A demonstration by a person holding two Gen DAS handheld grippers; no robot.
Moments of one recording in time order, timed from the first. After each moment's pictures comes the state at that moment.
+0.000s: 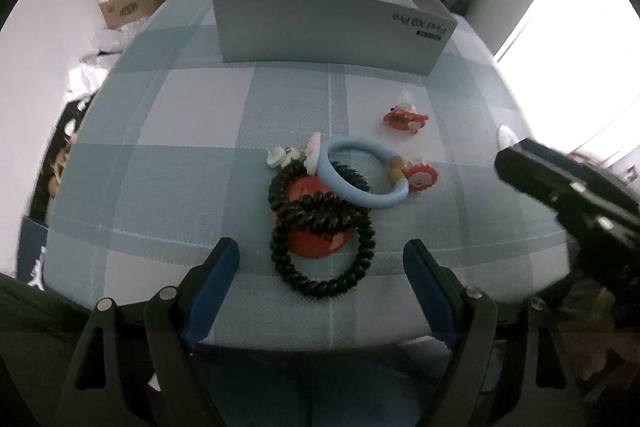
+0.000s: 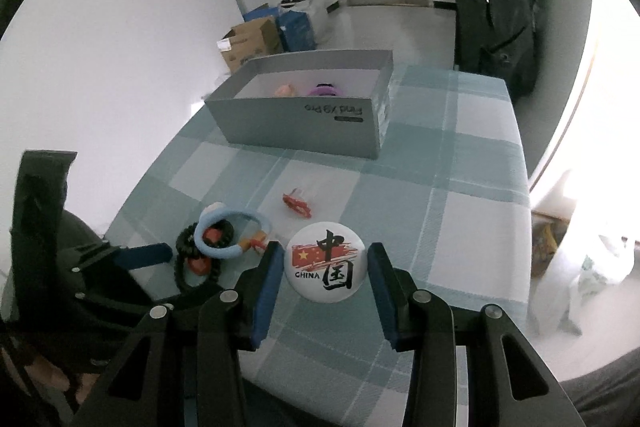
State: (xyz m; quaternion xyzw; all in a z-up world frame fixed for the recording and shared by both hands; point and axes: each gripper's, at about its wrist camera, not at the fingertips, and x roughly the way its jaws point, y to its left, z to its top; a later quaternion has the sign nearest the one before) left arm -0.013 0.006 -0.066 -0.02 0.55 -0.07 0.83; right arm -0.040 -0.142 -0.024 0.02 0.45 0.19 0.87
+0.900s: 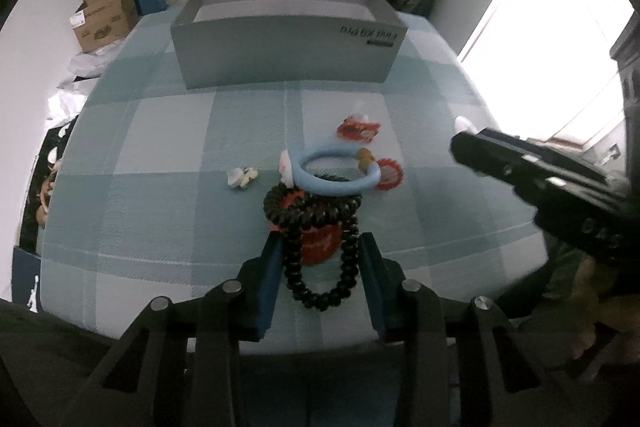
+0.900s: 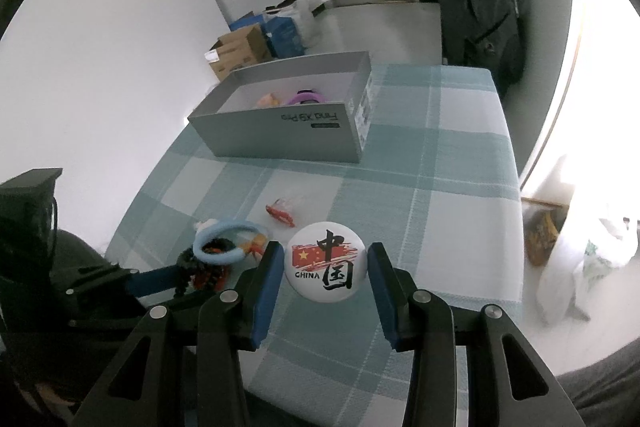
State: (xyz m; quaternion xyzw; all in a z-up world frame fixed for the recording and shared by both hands) left arm -0.018 -0.013 -0.051 -0.02 0.53 -0.13 0.84; right arm -0.032 -0.157 -0.026 0.05 0.46 0.18 0.87
